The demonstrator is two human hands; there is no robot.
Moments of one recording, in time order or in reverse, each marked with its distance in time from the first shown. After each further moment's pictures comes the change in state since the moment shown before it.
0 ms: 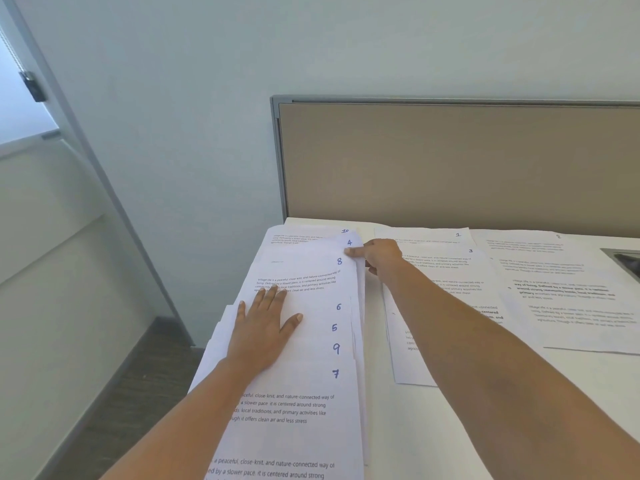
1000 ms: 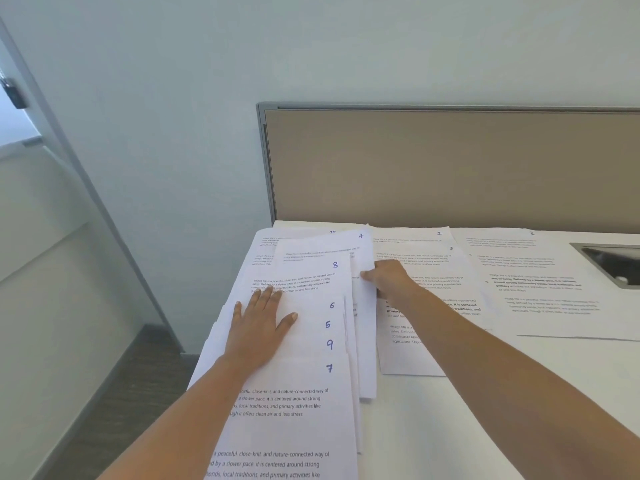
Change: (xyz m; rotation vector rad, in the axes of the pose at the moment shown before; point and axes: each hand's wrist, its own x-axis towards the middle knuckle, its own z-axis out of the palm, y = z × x) left_hand 0.000 0.007 0.002 -0.006 -0.018 0.009; right_hand -0.028 0.039 -0.026 0.052 -0.017 0.002
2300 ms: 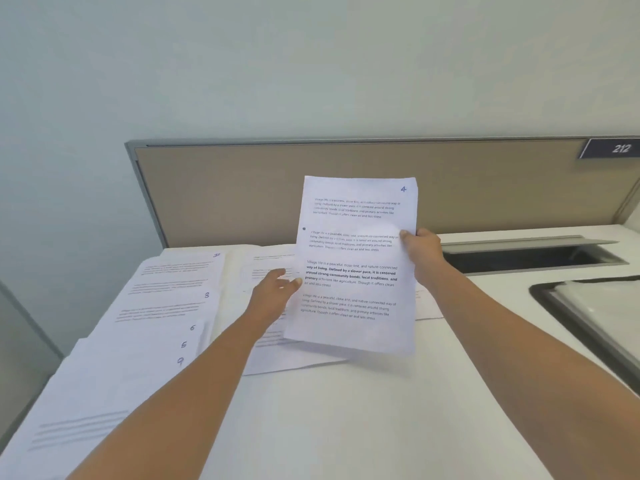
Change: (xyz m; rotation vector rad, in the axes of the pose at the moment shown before) left_hand -0.003 0.264 -0.025 -0.979 -0.083 -0.061; right_hand -0.058 0.004 -0.296 0.317 0.463 -0.199
